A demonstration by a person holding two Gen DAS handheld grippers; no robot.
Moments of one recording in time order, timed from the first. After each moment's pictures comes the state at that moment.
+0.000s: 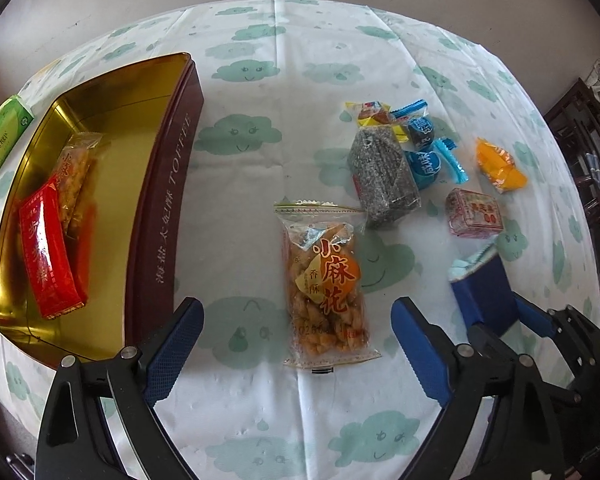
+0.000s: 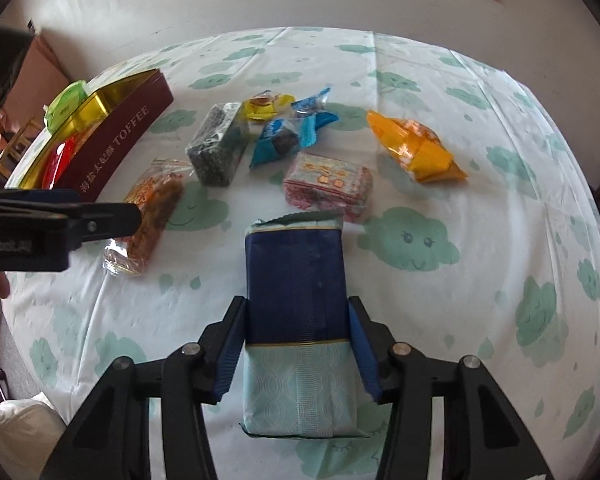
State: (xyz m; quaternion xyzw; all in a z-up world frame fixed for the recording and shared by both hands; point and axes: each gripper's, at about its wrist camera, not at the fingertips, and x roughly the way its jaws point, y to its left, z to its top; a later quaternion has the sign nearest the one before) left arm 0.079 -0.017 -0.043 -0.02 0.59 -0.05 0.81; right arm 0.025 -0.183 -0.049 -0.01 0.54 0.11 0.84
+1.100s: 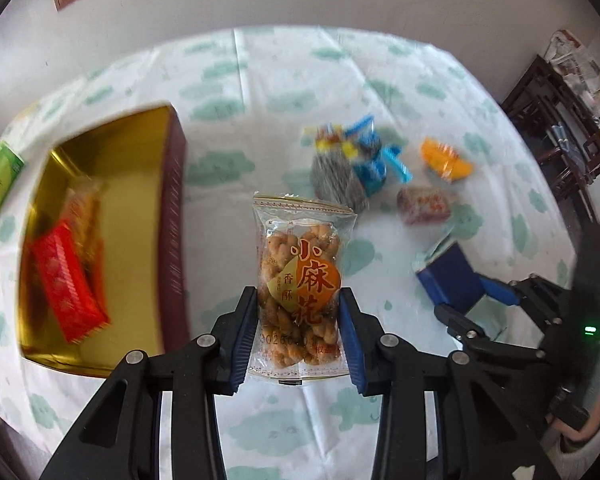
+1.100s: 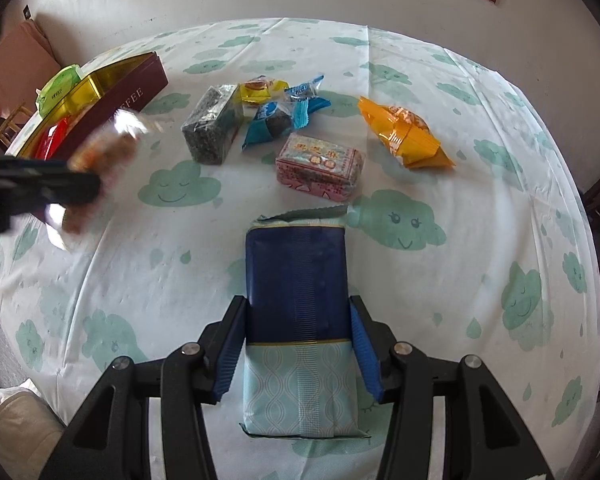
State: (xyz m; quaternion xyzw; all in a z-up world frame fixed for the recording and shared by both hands) left arm 0.057 -0.008 0.010 0.02 0.54 -0.12 0.83; right arm 0.015 -0.179 -0.051 -0.05 0.55 0.10 0.83
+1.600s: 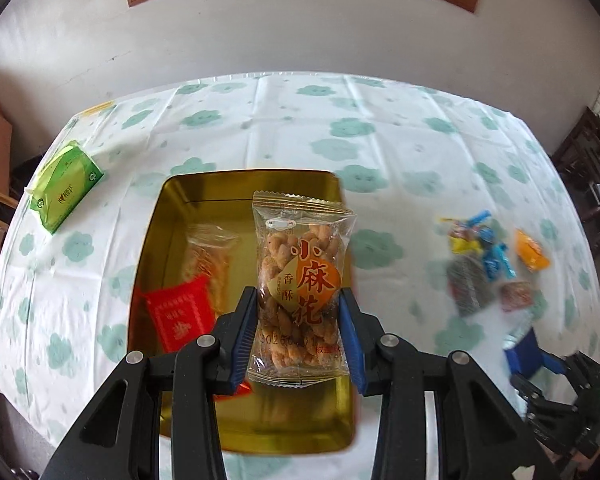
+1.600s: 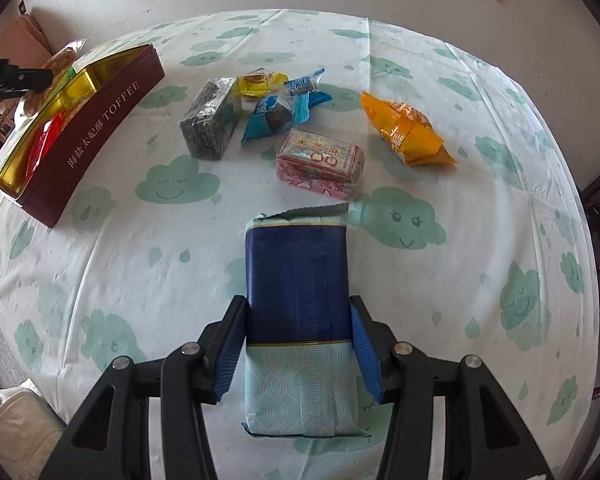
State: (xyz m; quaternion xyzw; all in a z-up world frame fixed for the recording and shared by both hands) left arm 0.122 0.103 0.031 0.00 0.52 -0.02 0.86; right arm 0.019 -0.178 -0.052 -0.06 0.56 0.09 0.82
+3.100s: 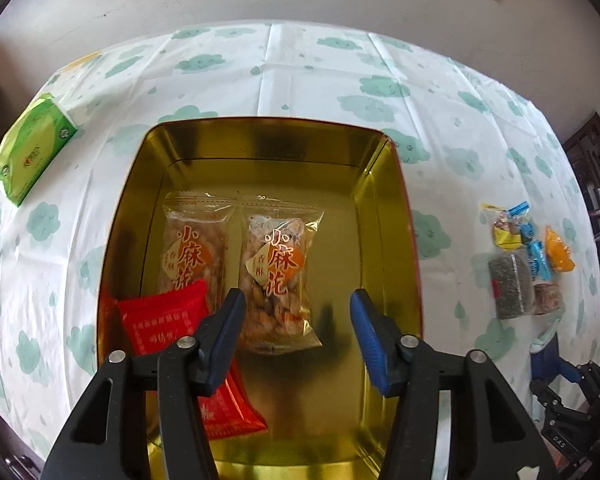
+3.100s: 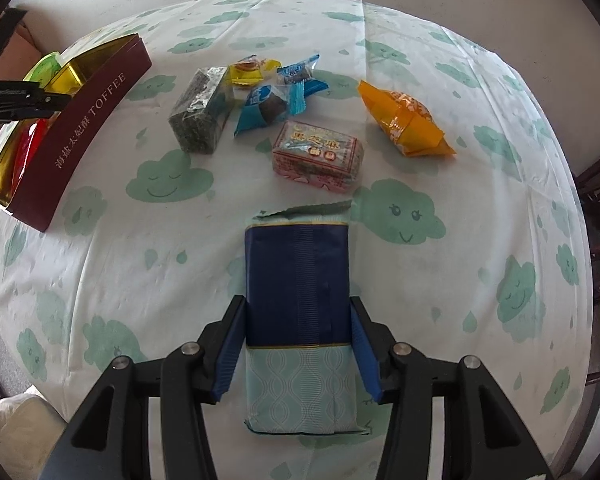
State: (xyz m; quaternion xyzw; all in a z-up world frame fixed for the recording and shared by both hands) left arm 0.148 0.128 -0.019 -0.04 0.57 -0.03 0.82; right arm 0.029 -0.174 -0.054 -0.06 0.59 0.07 0.80
